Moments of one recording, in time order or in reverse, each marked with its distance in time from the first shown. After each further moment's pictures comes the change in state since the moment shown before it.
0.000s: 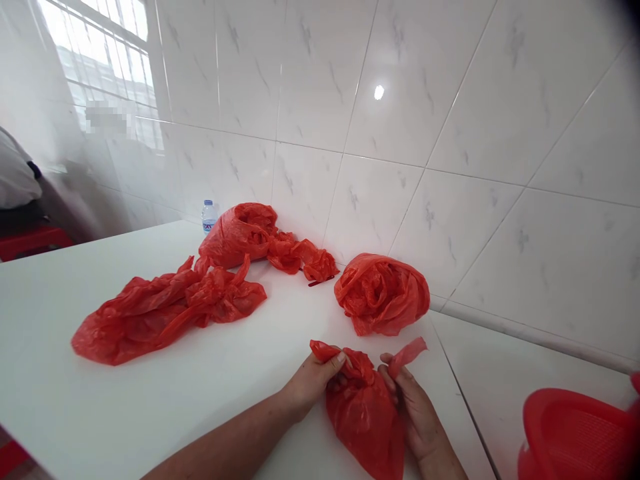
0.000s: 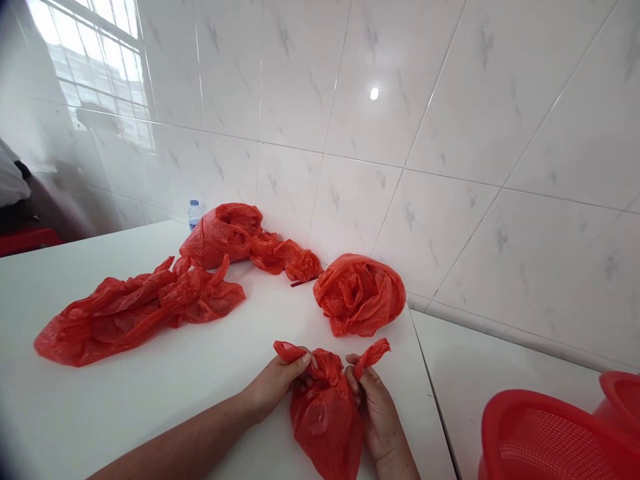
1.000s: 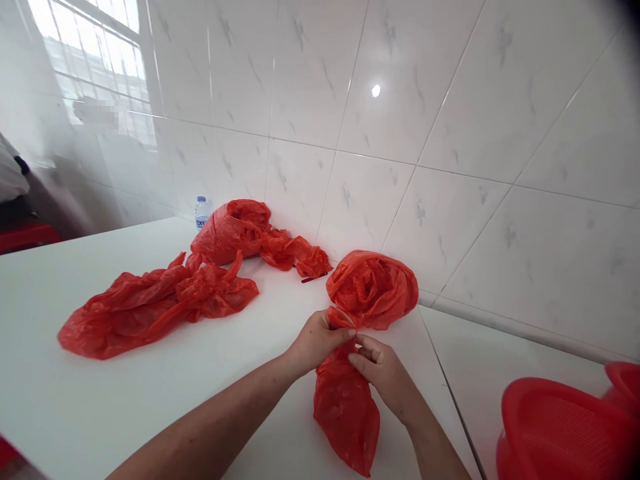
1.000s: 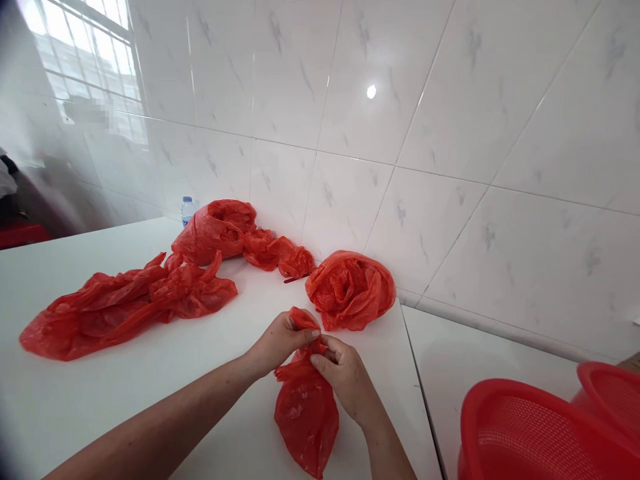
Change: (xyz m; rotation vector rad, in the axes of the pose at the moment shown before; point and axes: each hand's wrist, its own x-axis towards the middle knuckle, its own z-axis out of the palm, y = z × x) left_hand 0.025 0.053 0.023 0.214 -0.017 0.254; right_hand -0.007 -0.036 0.060 -0.978 -0.188 -0.117
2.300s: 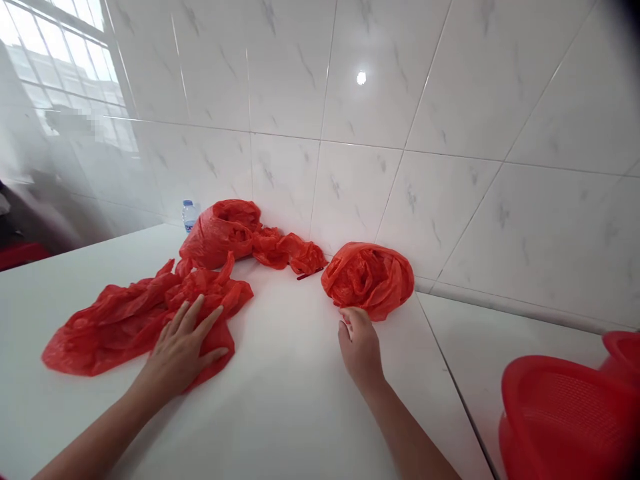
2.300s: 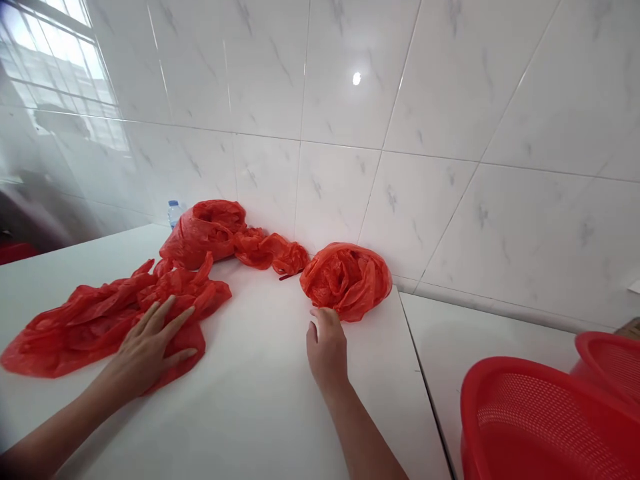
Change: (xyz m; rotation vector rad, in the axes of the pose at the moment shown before) left_hand -0.111 -0.005 -0.188 1.730 0.430 -0.026; right_hand 0.052 0.045 0.027 -0.641 0.568 -0.393
